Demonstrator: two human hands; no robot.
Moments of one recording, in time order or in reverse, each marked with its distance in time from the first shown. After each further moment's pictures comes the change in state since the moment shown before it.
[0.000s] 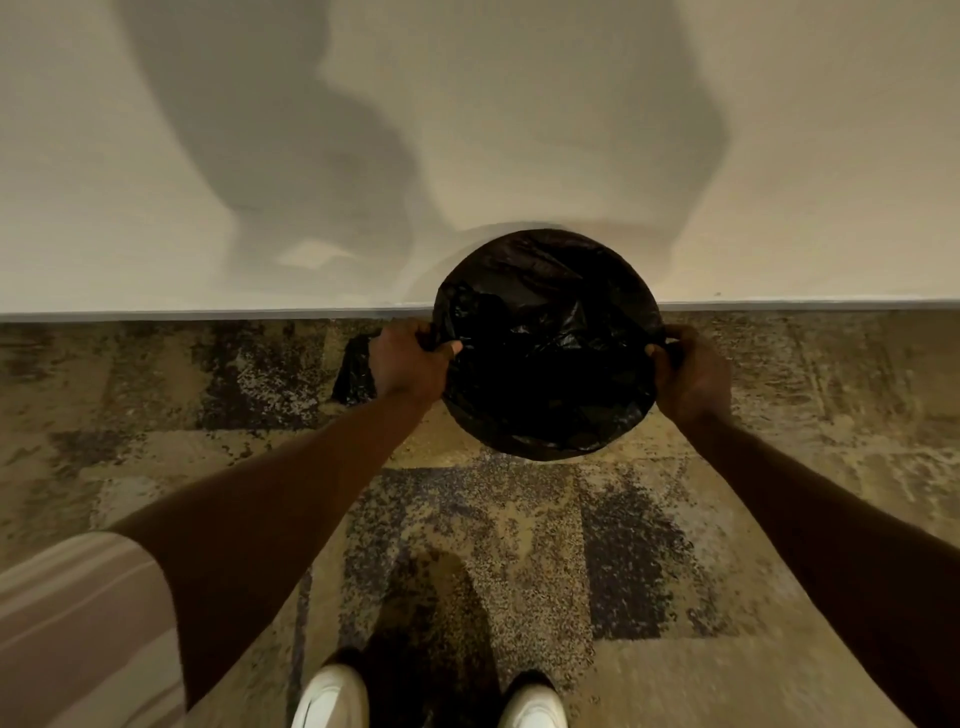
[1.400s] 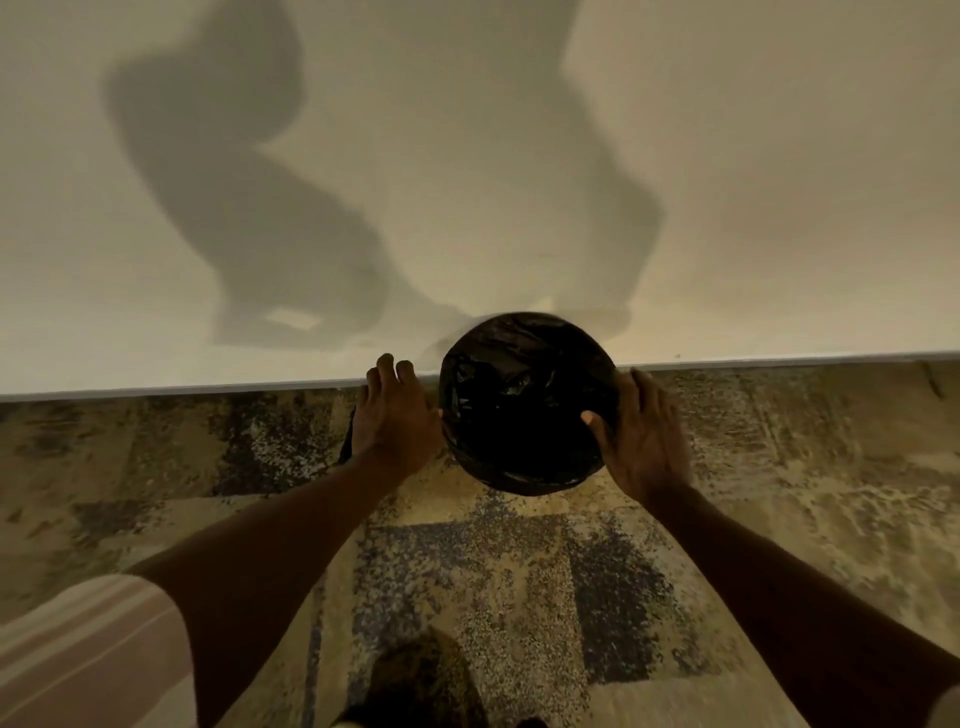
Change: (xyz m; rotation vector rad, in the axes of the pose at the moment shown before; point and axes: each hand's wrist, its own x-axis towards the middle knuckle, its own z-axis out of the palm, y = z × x) left_hand -0.018 0.040 -0.074 0.580 -0.135 0.322; right_hand -0.043 -0.078 -0.050 -0.426 -0.033 -0.230
